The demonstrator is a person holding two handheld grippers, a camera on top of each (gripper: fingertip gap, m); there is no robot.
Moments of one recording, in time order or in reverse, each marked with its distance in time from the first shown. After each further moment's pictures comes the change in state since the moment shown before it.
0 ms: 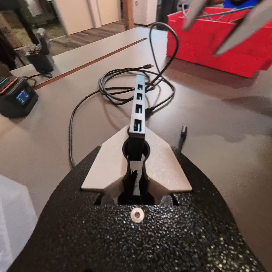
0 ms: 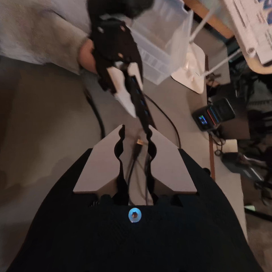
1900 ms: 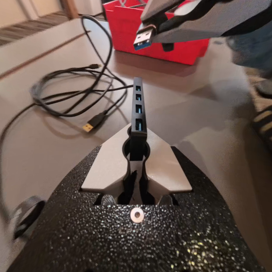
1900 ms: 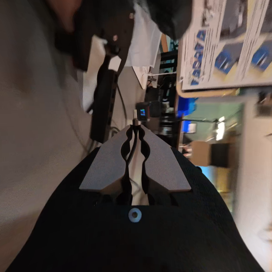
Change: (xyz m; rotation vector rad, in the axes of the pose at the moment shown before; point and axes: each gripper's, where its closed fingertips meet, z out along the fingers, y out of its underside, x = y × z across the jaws) left arm 0.071 0.002 0.012 -0.041 0.319 0.070; right arm -0.012 0.007 -0.015 -0.186 0.513 -0.558
